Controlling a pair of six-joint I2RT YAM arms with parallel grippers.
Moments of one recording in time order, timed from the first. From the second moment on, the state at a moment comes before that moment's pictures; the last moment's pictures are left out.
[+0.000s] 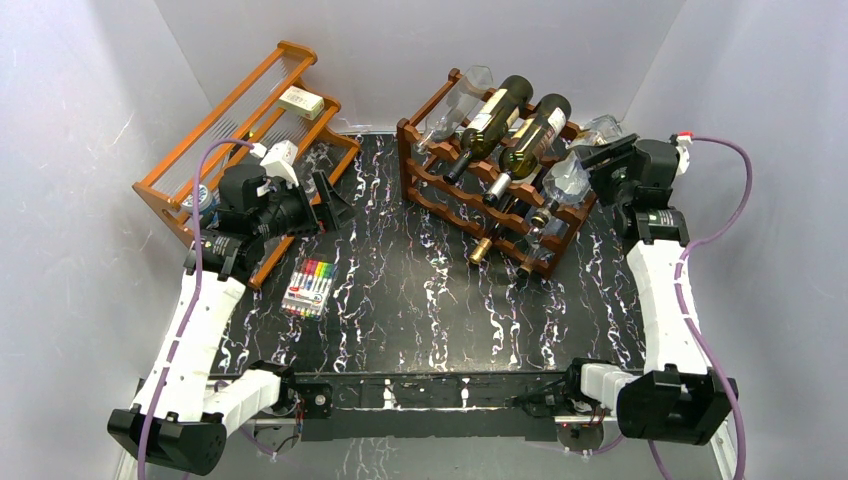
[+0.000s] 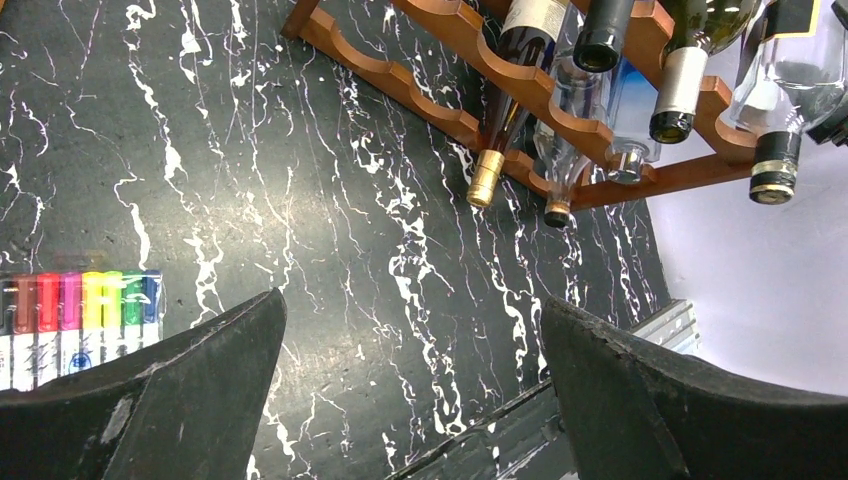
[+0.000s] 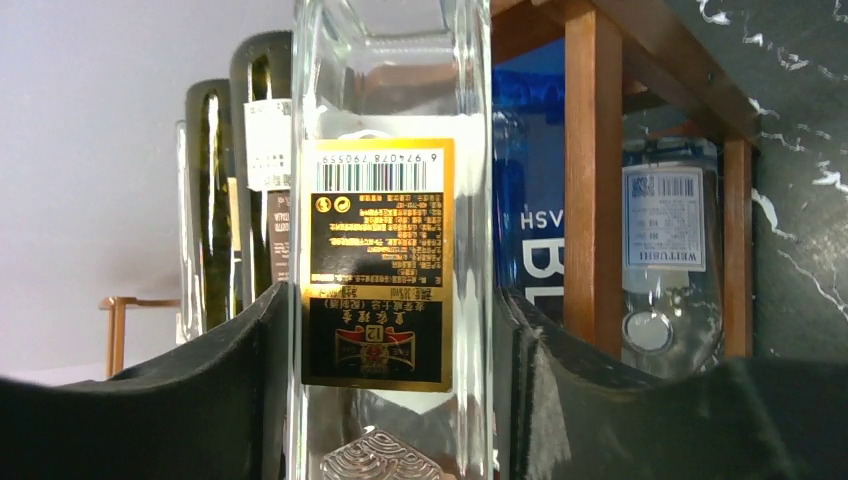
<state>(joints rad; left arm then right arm) -0.21 1.02 1.19 -0.69 0.38 -0.45 -0.05 1.15 1.18 -0.42 0.01 0.93</state>
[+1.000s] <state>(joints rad) -0.21 1.02 1.19 -0.66 0.50 -0.47 -0.08 1.08 1.06 -0.24 -0.09 0.99</state>
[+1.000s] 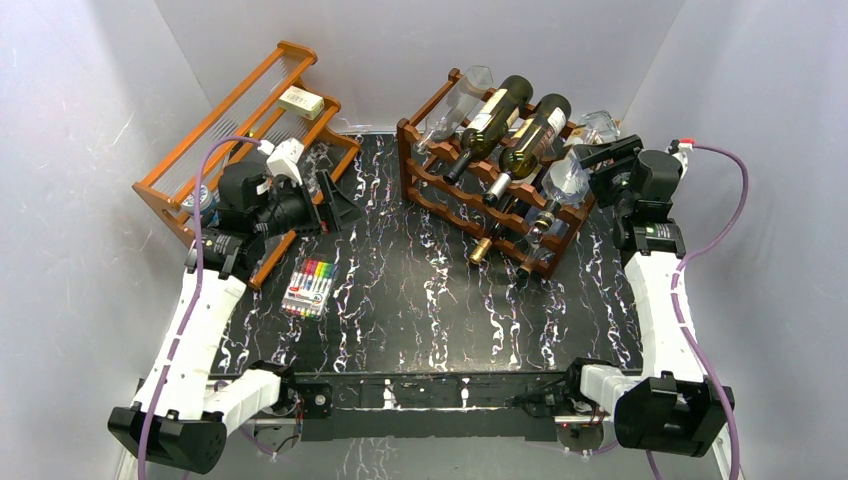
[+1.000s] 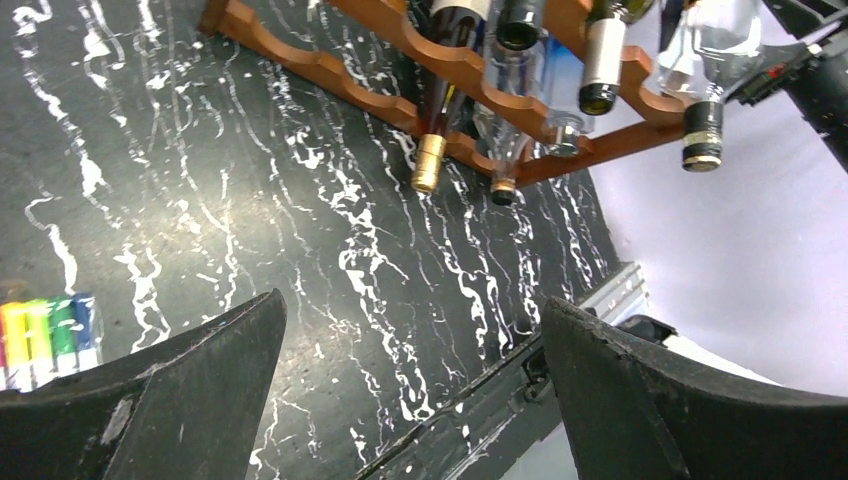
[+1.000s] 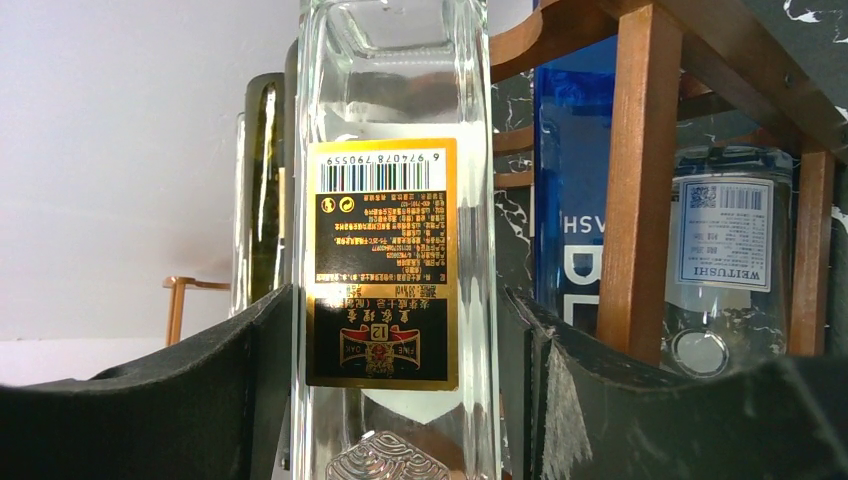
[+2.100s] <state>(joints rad) -0.93 1.18 0.85 0.47 0.37 0.34 -0.08 1.07 1.24 -0.44 -0.34 1.25</state>
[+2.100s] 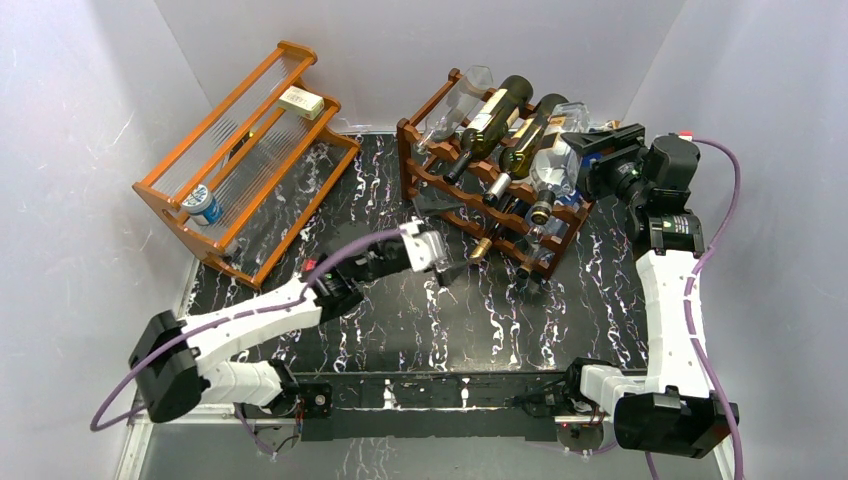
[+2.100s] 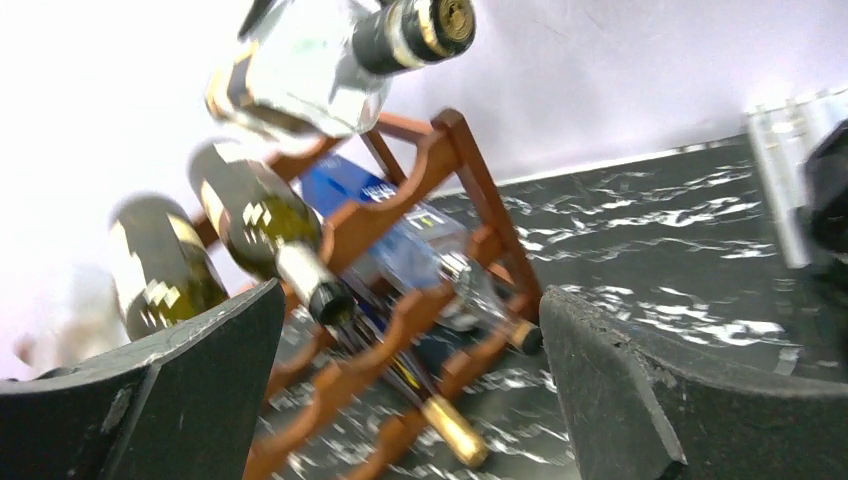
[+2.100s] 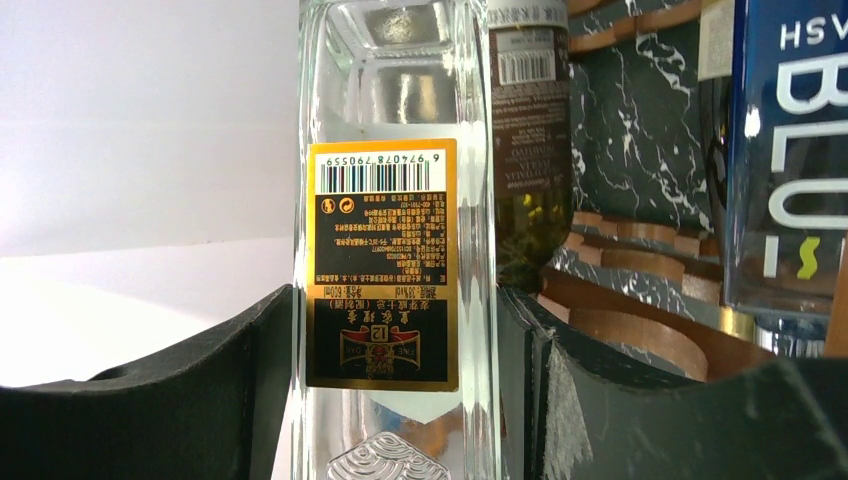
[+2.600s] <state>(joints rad) -1.03 1.66 1.07 0.95 0.26 0.77 -0.08 1.09 1.29 -0.55 -0.44 1.27</state>
